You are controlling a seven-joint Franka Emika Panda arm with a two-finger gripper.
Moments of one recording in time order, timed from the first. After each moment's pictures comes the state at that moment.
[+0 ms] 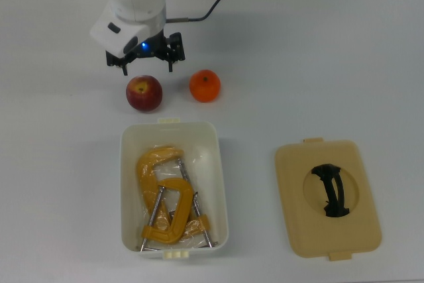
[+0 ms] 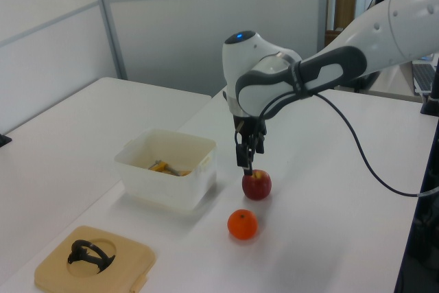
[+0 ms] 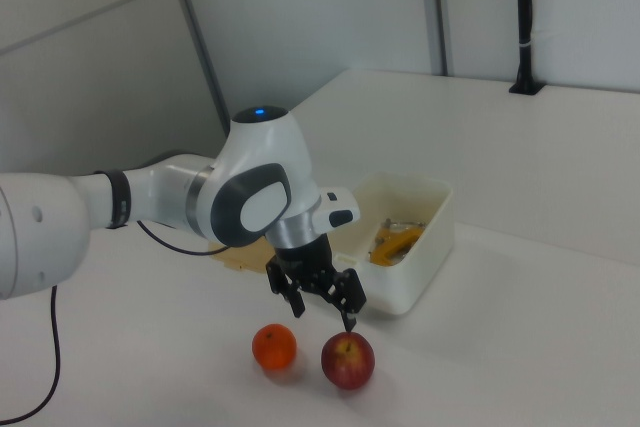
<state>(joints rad) -0.06 0.17 0.02 -1.89 -0.09 2.03 -0.14</state>
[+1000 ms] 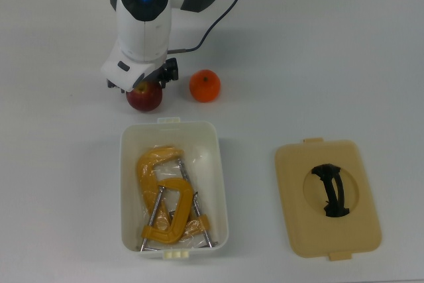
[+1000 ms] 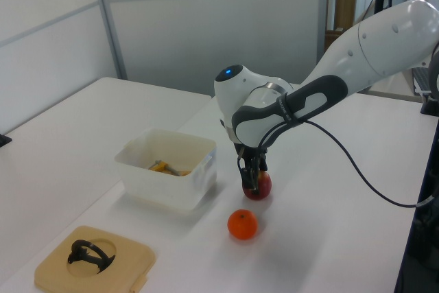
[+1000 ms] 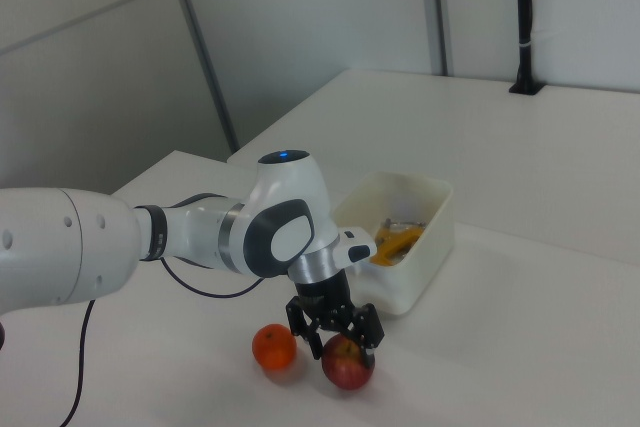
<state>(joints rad) -0.06 0.30 0.02 -1.89 -0.20 2.08 -0.14</state>
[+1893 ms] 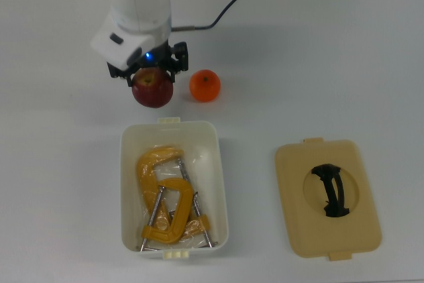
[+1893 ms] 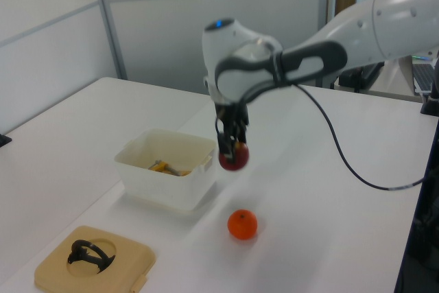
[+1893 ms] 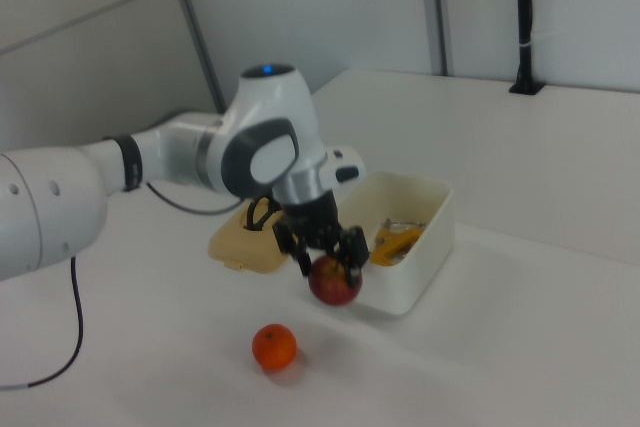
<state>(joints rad) -0.04 0.26 0.02 -1.64 -0.05 1.91 -0.14</state>
